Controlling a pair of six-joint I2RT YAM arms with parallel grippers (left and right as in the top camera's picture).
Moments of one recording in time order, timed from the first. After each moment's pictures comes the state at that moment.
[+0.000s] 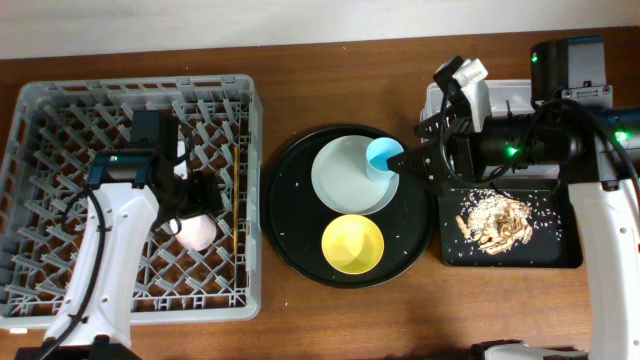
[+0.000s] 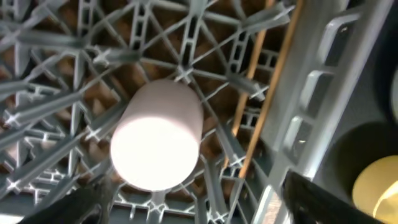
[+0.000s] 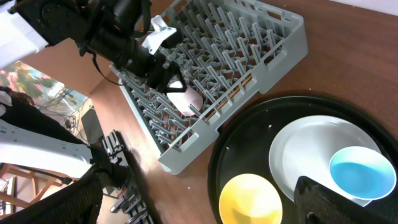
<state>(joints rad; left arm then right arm) -0.03 1.52 1.31 -1.16 0.01 -0.25 0.04 1.46 1.83 -1.39 -0.93 -0.37</state>
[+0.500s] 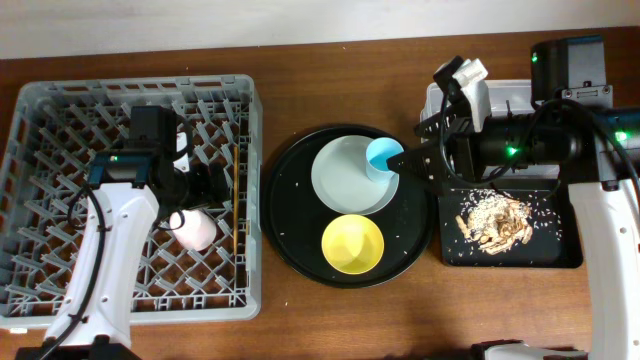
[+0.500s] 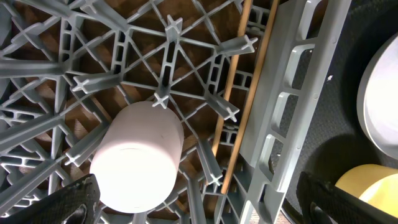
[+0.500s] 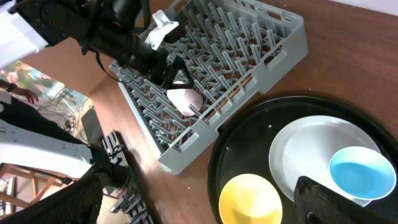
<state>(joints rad) -0.03 1.52 1.31 -1.09 0.06 -0.25 0.04 1.46 1.83 -1.39 -0.93 -0.37</state>
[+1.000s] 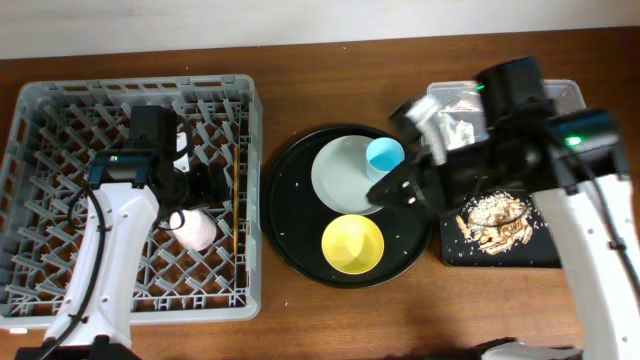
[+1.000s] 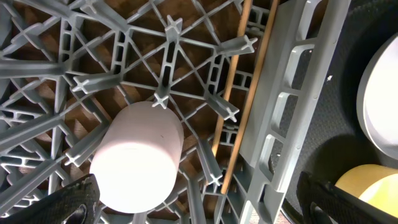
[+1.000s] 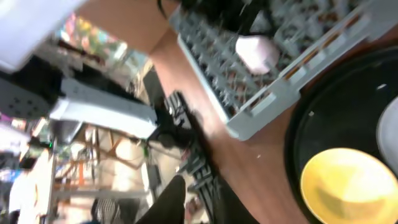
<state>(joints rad) -0.03 1.52 1.31 -1.09 0.06 -0.25 0.24 1.46 1.75 -1.52 -1.01 -0.34</state>
